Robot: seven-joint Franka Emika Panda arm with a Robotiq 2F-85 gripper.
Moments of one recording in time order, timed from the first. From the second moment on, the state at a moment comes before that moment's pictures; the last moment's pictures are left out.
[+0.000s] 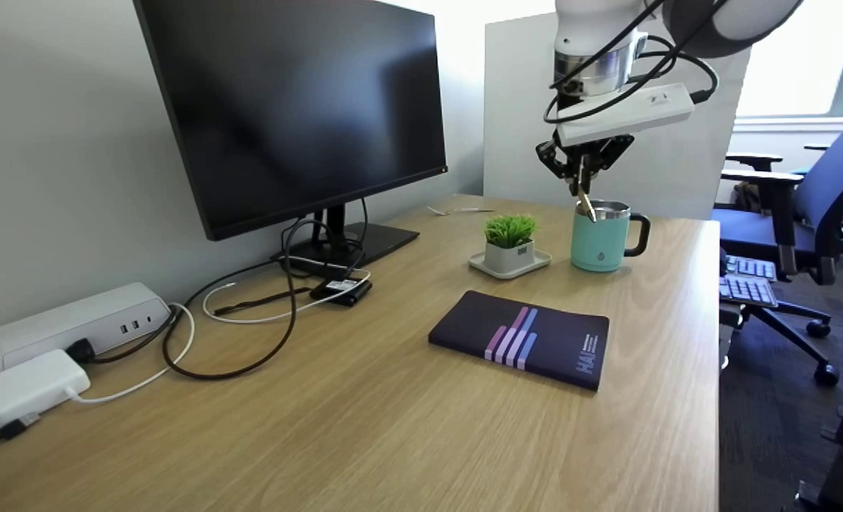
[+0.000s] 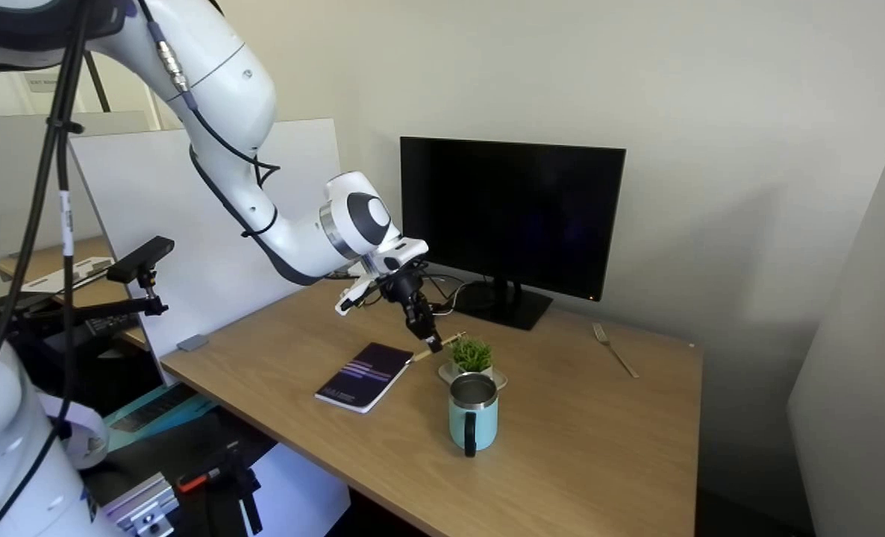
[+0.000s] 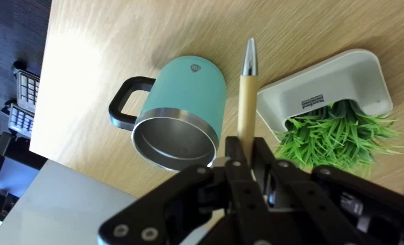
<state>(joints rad) 0.35 0.23 -0.20 -2.32 -0.87 2.64 1.47</state>
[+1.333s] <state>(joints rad) 0.24 0.18 -0.16 -2.34 -1.24 2.58 1.76</state>
